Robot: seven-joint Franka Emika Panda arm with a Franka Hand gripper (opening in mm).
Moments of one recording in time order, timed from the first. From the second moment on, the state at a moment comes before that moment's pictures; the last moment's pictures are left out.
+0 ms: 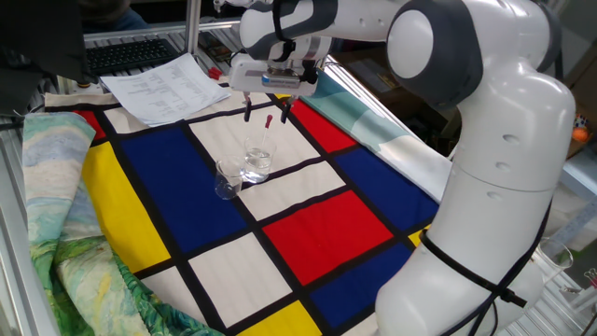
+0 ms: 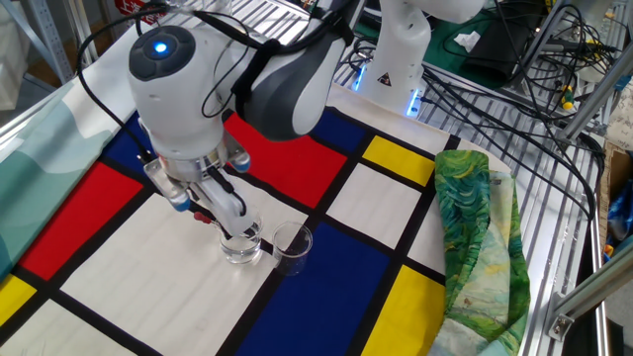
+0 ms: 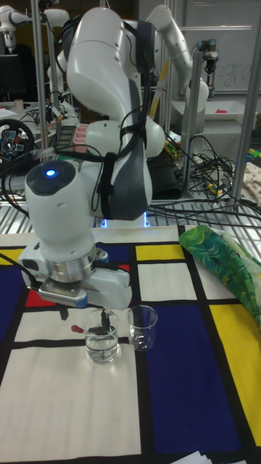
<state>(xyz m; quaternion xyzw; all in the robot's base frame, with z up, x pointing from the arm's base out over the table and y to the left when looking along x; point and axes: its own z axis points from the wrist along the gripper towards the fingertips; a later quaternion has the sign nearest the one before) 0.597 -0.081 0.195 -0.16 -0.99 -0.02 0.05</state>
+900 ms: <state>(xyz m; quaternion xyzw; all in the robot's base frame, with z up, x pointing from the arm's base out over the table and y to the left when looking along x) 0.611 -0.093 0.189 -0.18 -0.98 -0.04 0.08</state>
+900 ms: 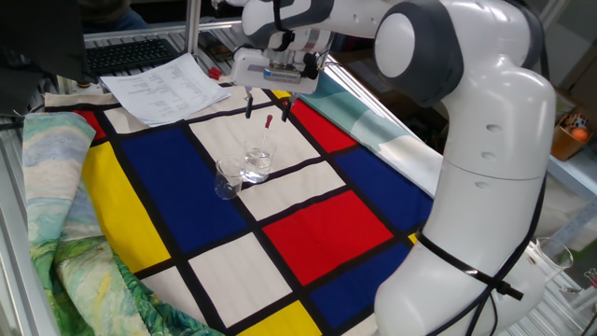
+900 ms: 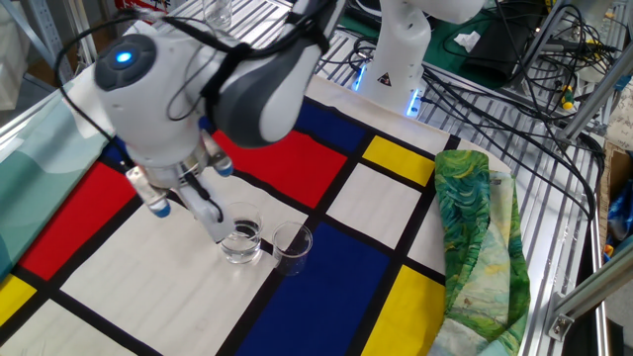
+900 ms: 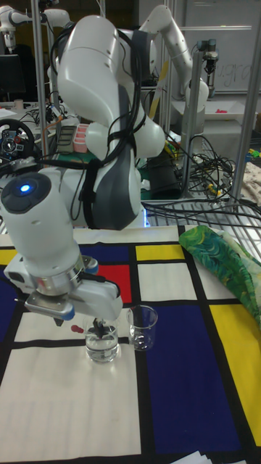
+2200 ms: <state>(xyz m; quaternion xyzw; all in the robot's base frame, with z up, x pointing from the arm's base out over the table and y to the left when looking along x) 0.612 -0.098 0.188 -0.19 -0.98 -0.05 0.10</state>
